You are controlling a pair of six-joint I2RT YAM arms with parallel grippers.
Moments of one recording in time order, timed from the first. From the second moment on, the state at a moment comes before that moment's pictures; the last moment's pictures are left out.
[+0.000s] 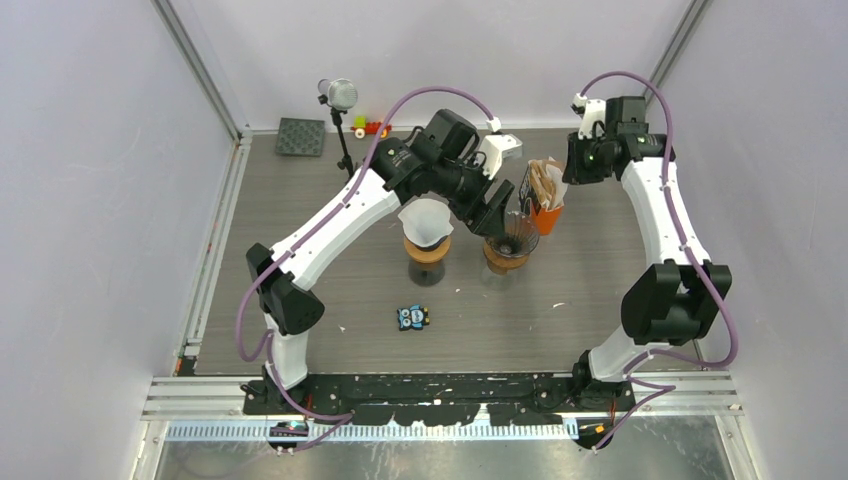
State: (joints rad) left arm -0.85 1.91 2.17 -1.00 0.50 -0.03; right arm -0.04 1.61 1.61 -0.86 -0.24 -0.14
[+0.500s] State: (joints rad) left arm -0.85 1.91 2.15 -1.00 0.50 -0.02; right arm -0.03 1.65 1.51 -0.83 -0.24 -0.15
